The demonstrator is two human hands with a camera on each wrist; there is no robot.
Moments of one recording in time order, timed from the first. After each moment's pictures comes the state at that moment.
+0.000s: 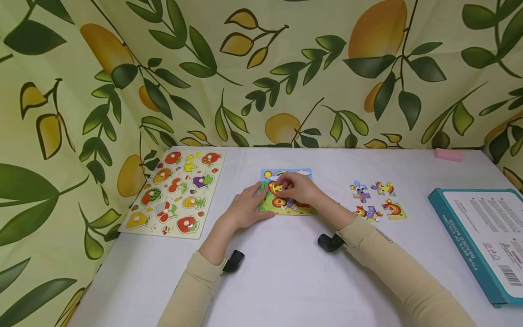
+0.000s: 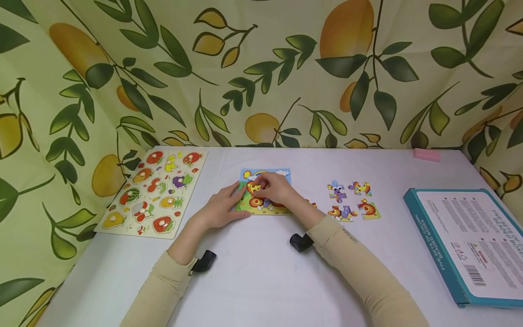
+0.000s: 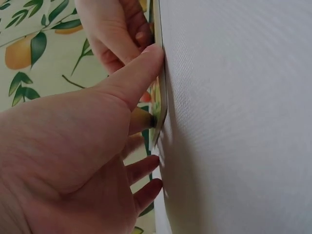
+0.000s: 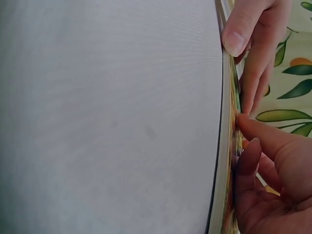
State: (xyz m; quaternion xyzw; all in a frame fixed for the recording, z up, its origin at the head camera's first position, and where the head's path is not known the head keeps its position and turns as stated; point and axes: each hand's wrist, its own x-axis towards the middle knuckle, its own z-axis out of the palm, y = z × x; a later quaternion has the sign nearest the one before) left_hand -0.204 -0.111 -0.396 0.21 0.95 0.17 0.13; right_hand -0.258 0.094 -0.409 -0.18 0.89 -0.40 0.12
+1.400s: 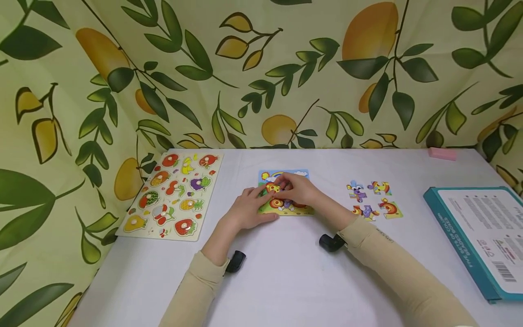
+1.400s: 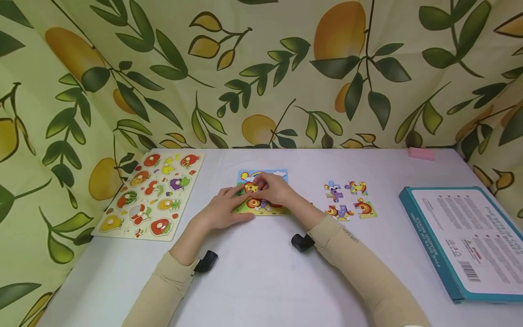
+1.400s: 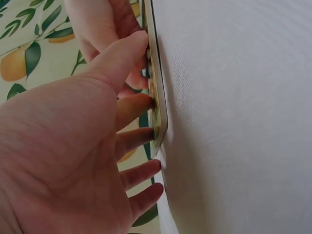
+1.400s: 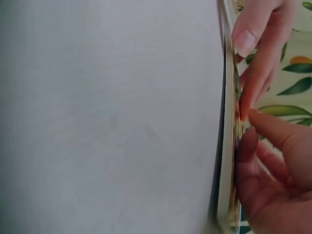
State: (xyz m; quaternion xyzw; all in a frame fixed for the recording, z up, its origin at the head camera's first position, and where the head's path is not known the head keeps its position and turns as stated) left_hand -0.202 -0.098 -0.393 0.22 0.95 0.15 0.13; right_hand -0.253 0.102 -0.406 -0.19 0.88 -0.41 0.12
